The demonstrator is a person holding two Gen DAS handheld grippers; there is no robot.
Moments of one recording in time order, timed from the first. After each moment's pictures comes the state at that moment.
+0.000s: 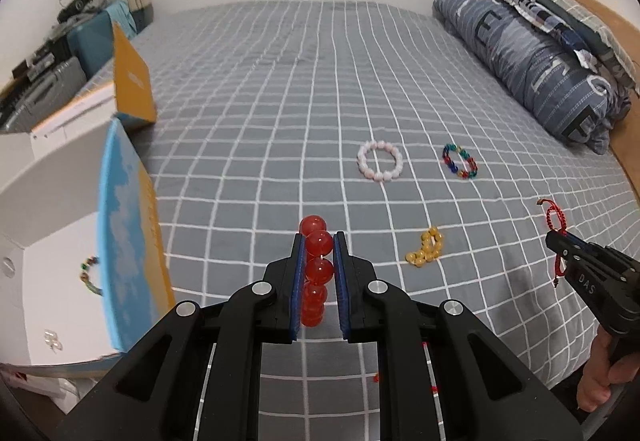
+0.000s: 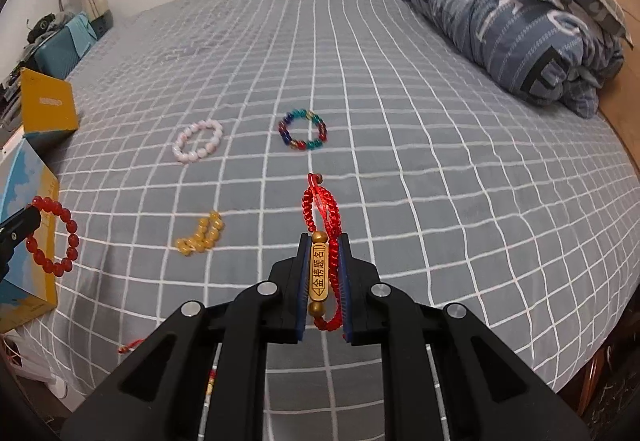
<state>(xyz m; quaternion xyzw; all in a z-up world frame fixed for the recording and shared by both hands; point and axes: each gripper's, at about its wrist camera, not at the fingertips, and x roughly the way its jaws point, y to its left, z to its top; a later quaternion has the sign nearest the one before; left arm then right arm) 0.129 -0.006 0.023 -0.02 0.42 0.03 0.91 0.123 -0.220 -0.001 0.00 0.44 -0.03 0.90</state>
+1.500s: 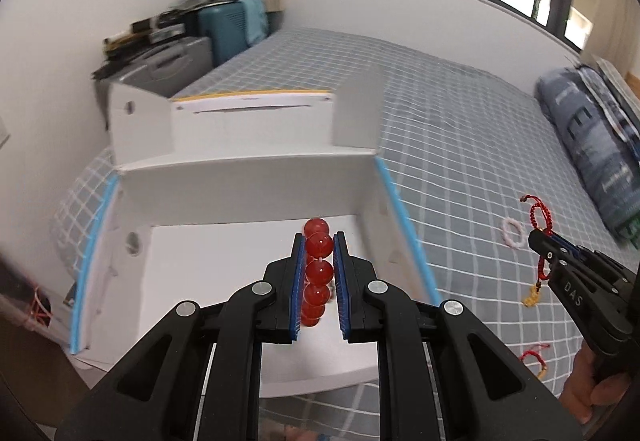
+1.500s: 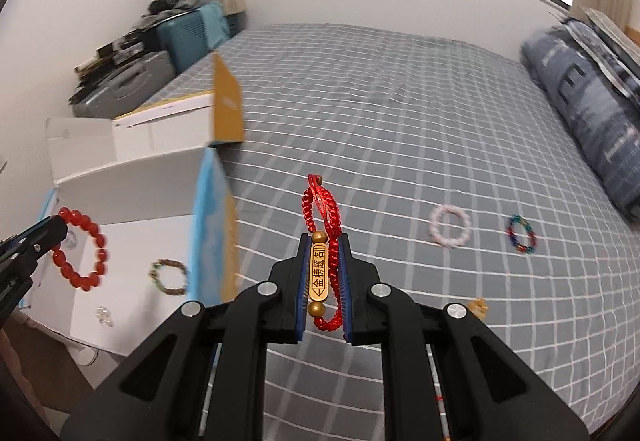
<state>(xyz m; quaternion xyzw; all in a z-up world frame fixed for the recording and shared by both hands) 0.038 0.207 0.100 -0.10 0.37 0.19 0.90 0.123 0.043 0.072 -0.05 0.38 0.16 0.91</state>
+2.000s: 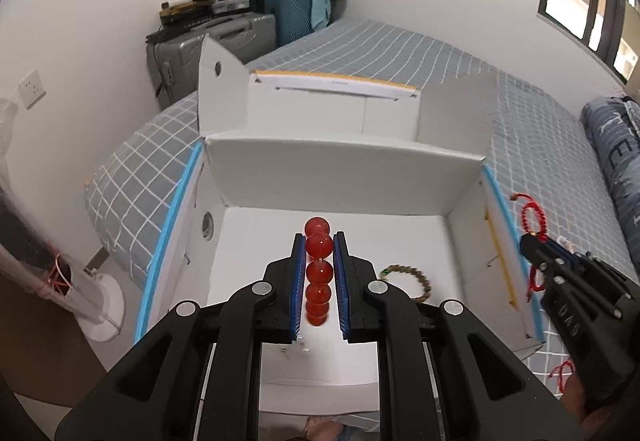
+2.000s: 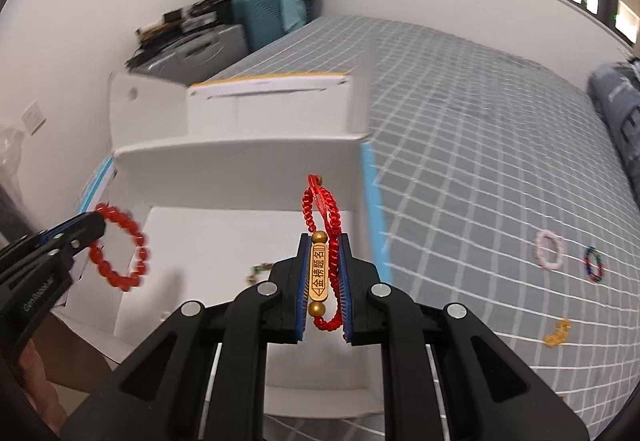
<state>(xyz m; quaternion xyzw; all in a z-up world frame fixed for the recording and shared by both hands) 0.004 0.289 0.082 -0.13 0.38 0.26 0.88 0.098 0.177 0.060 -0.09 0.39 0.25 0.88</state>
